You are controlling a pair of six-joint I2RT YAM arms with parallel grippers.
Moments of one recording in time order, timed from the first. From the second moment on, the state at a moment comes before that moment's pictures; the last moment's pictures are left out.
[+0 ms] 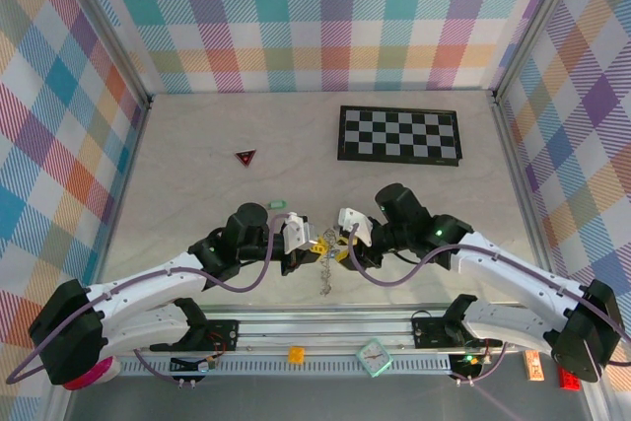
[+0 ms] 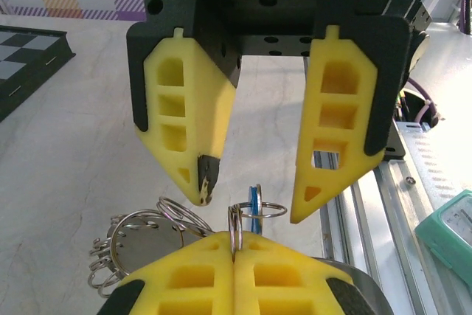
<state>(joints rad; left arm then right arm) -0.85 1.03 0.49 0.16 0.56 0.23 0.83 1.04 0.75 -0.48 -0.53 -0.32</state>
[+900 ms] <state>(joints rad) -0.85 1.02 0.39 0.37 0.54 0.21 0.83 1.15 0.77 -0.51 -0.57 -0.34</state>
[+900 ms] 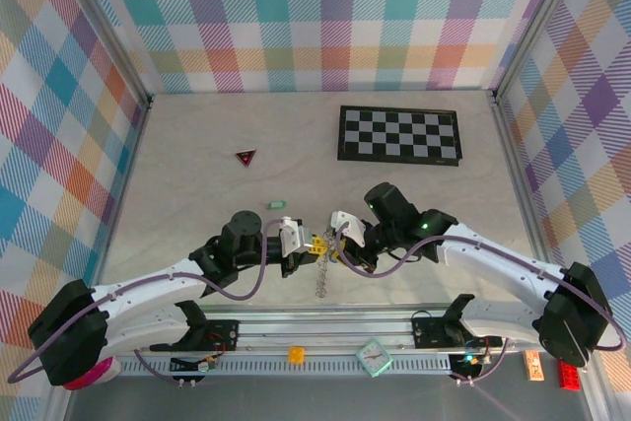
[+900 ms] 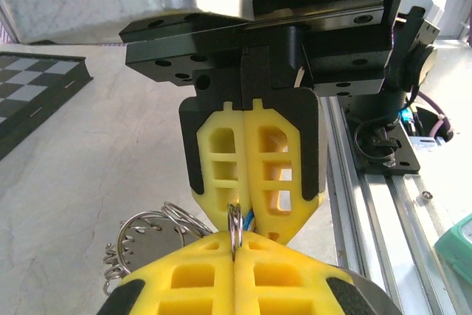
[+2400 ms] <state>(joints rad) -0.85 1.06 0.35 0.48 0.58 0.18 0.81 0.99 0.71 -0.35 -0.58 -0.28</state>
